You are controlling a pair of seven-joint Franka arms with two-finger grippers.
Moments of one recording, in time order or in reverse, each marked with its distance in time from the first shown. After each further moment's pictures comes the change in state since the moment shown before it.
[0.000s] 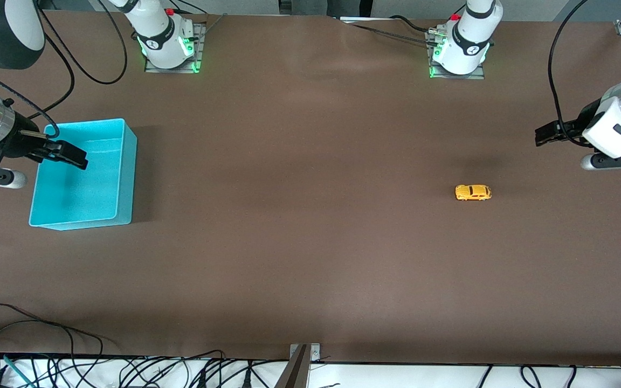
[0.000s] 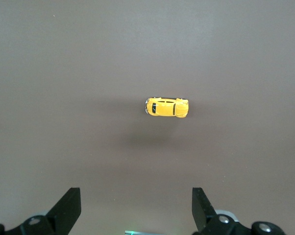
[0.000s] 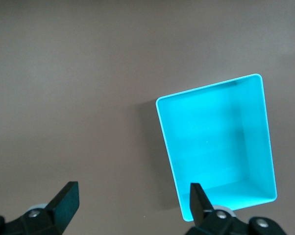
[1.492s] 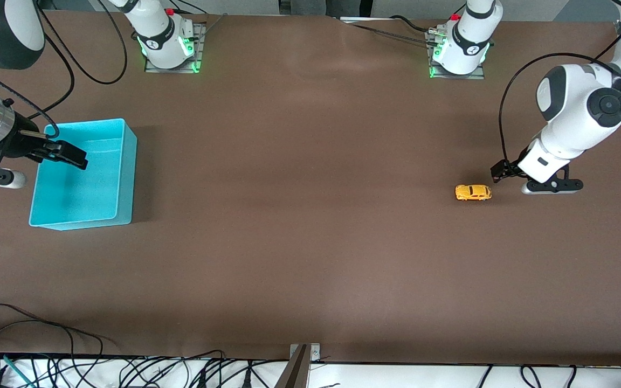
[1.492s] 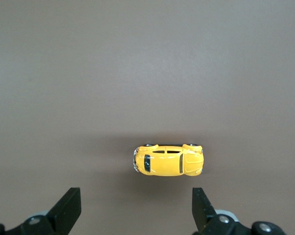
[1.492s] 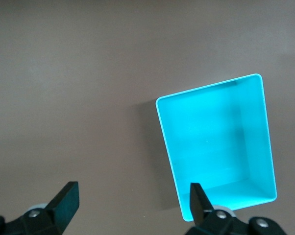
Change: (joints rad) left arm 0.021 0.053 -0.003 -0.525 0.004 0.763 0.103; right arm 0.000 0.000 0.000 0.000 0.000 0.000 0.000
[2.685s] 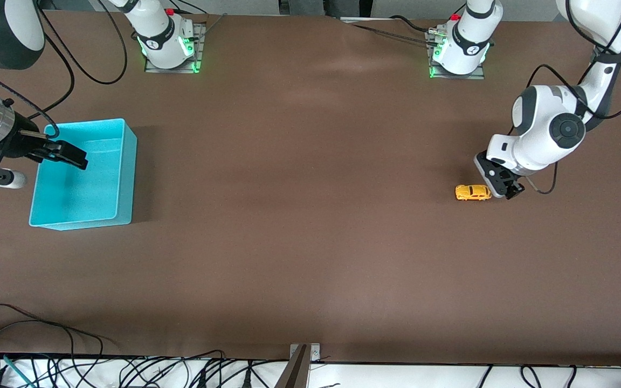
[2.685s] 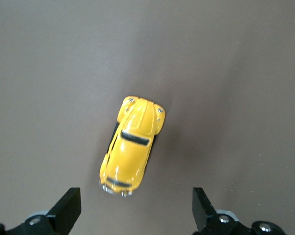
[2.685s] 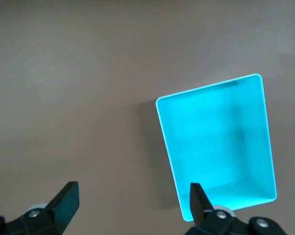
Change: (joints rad) left arm -0.027 0.151 -0.005 -0.049 0.003 0.141 1.178; right arm 0.000 0.000 0.000 0.000 0.000 0.000 0.000
